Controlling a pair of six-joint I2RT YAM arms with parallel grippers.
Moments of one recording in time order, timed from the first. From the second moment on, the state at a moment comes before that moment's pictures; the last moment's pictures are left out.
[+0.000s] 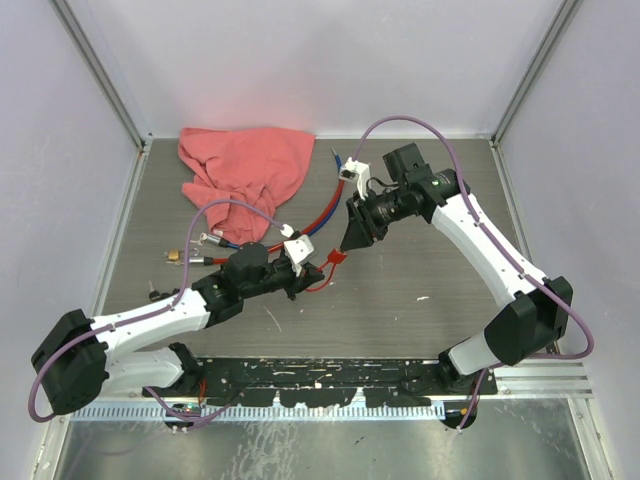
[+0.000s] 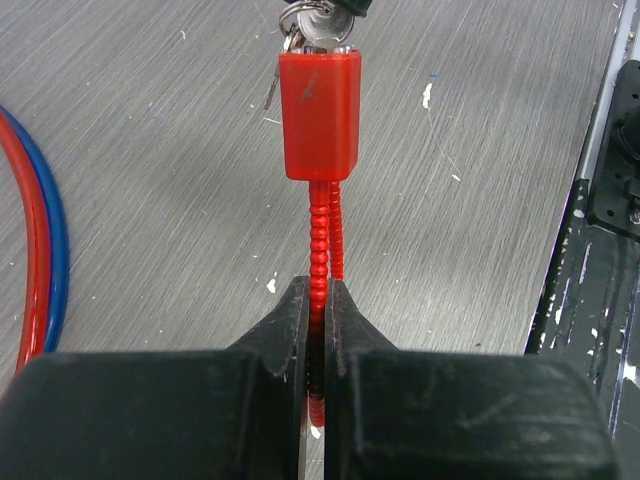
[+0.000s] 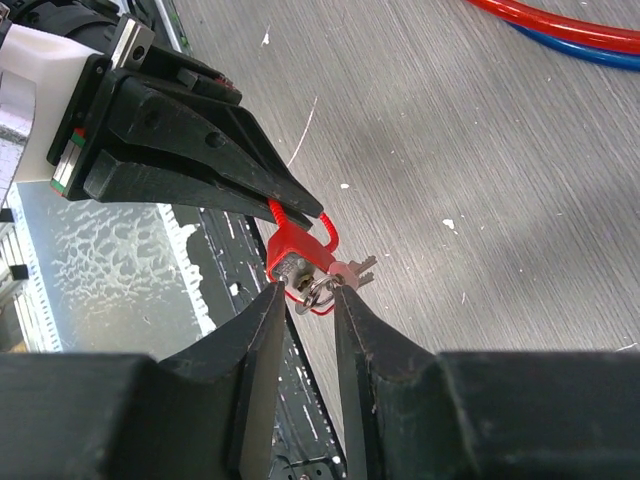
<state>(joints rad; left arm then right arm) -0.88 1.14 0.58 0.27 0.25 0.02 0.45 1.47 1.45 -0.97 -0.80 -0.20</state>
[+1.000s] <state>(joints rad) -0.83 1.19 0.60 0.25 0.56 -0.03 0.46 1.32 1.30 -1.05 -0.91 -0.84</state>
